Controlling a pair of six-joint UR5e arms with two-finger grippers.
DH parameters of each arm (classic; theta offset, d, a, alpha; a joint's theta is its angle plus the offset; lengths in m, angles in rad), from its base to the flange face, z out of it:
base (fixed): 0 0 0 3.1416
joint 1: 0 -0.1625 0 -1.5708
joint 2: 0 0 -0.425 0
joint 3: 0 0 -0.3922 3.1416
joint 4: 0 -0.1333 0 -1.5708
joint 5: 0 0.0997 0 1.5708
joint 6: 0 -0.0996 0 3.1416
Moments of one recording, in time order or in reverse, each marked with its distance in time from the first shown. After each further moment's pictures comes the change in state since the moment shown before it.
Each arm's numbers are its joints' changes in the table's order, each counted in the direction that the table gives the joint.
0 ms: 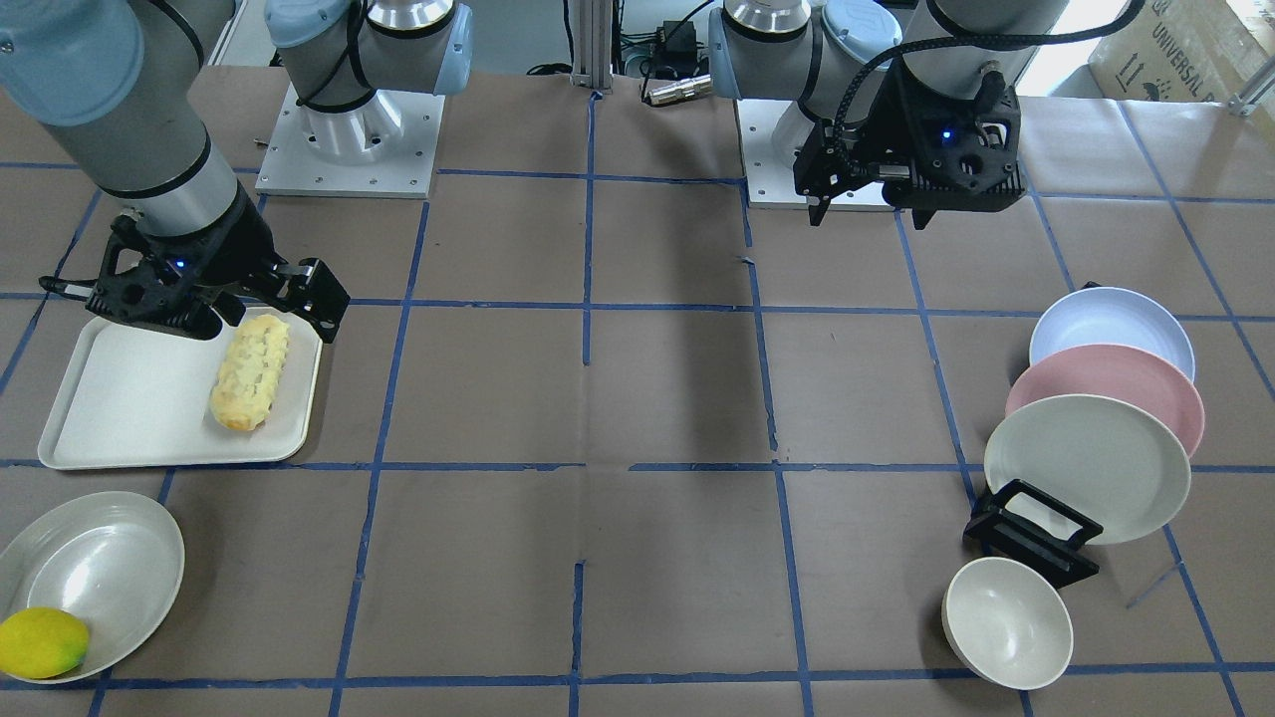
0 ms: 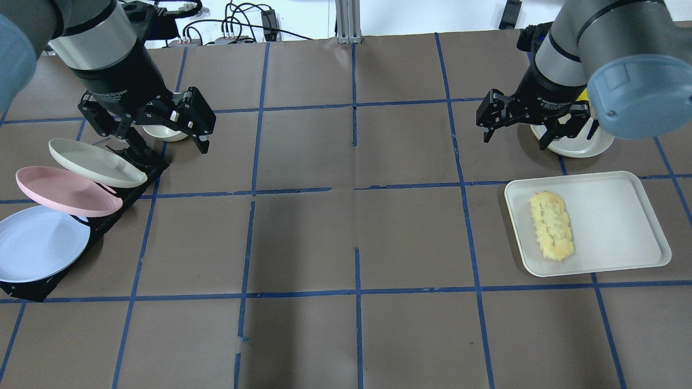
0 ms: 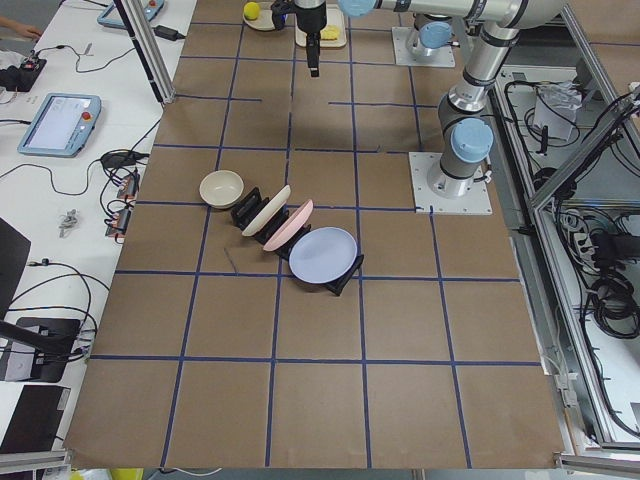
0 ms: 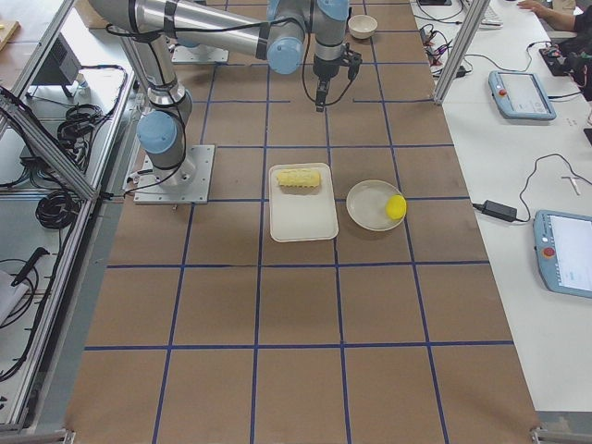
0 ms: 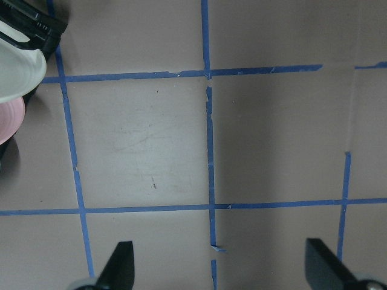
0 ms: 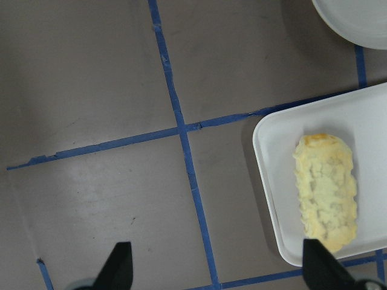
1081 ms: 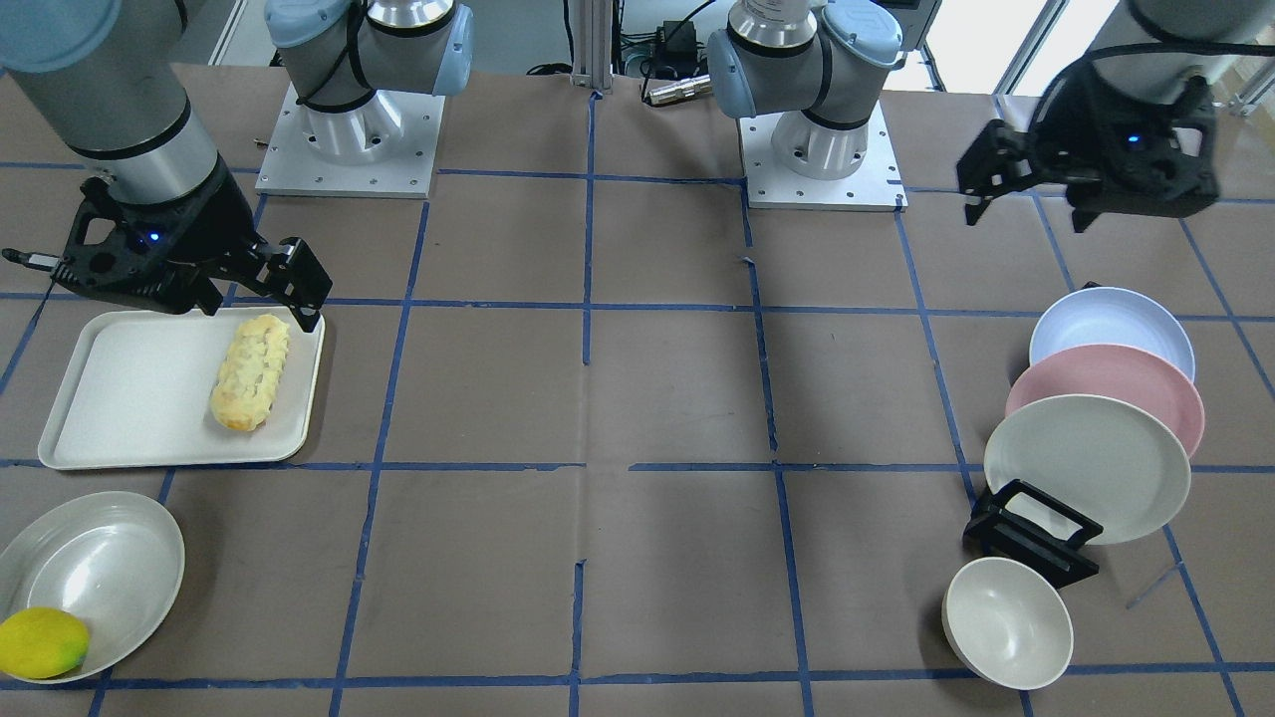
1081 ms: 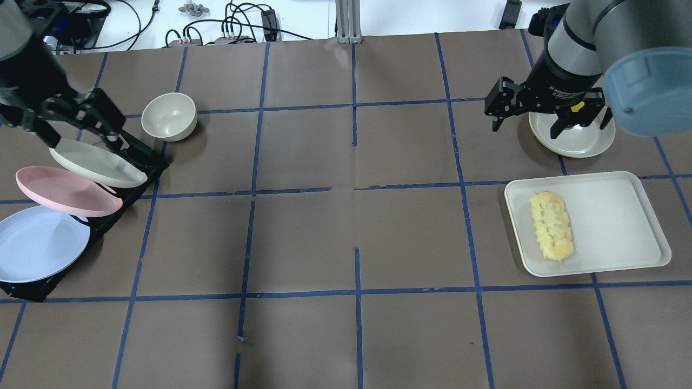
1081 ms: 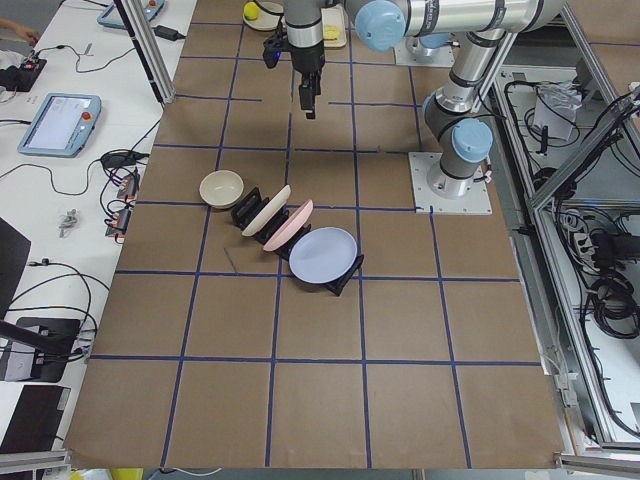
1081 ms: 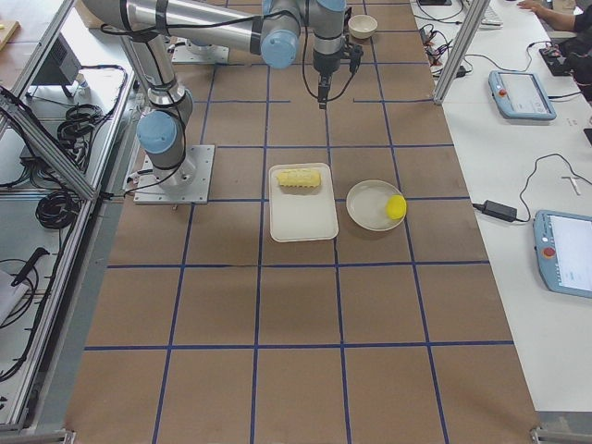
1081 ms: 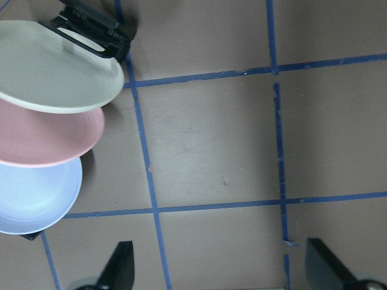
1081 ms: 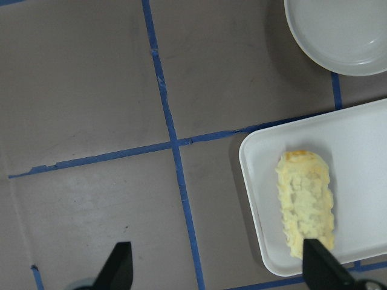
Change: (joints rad) left arm -0.400 0.025 -0.004 0.010 0.091 -0.536; right arm 0.053 -0.032 -0.009 0.009 -0.009 0.127
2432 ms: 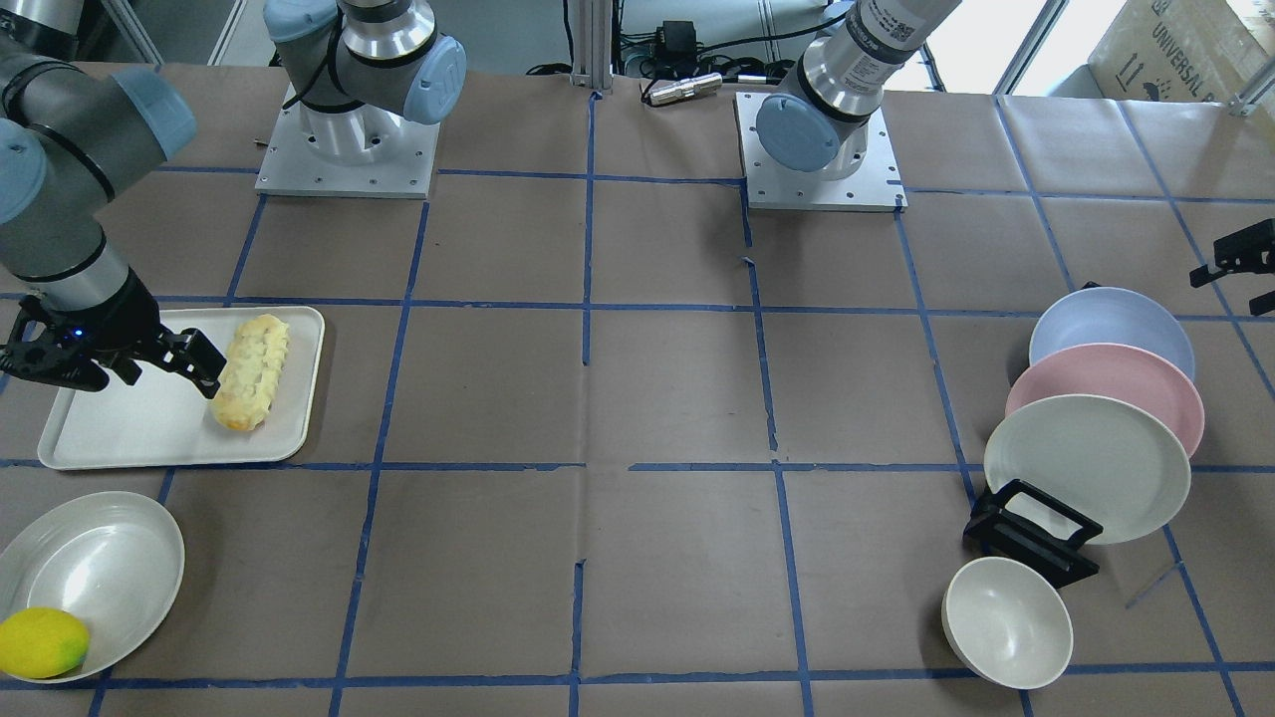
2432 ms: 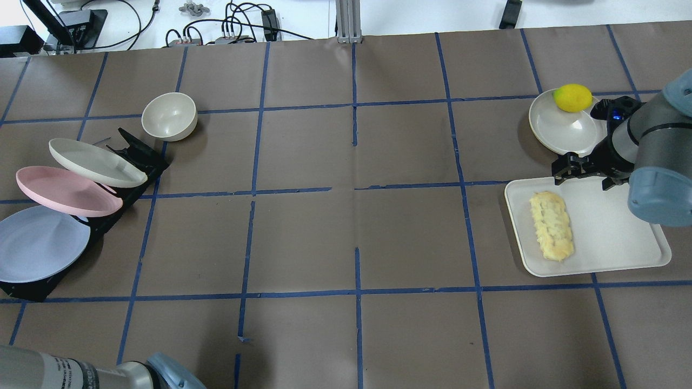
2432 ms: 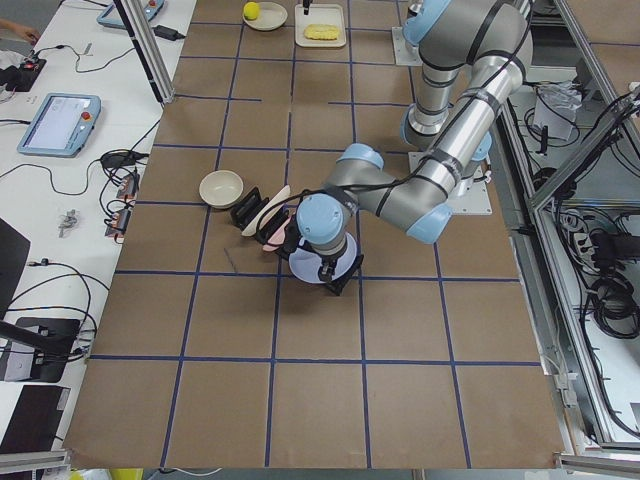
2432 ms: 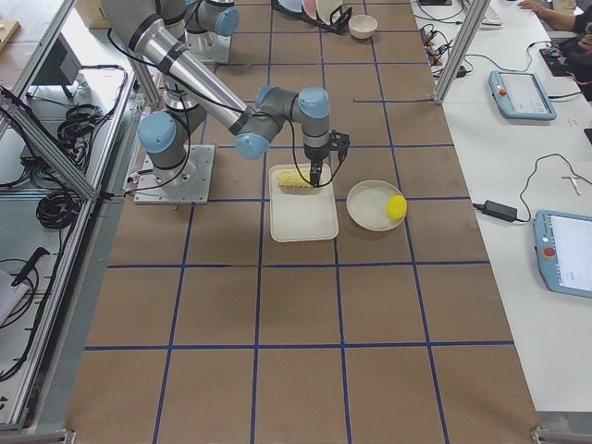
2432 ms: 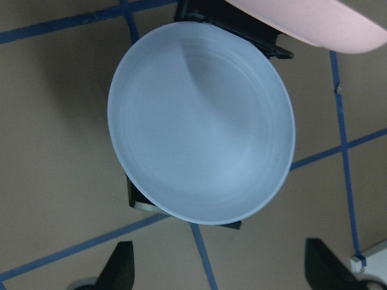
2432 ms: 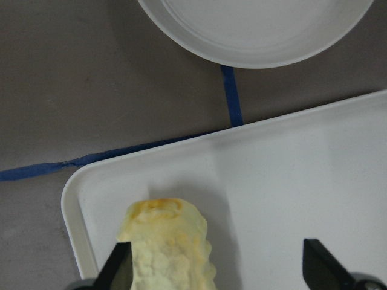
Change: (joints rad) left arm -0.594 -0.413 0.003 -0.209 -0.120 -0.695; right arm 0.298 0.097 0.398 0.538 0.017 0.237
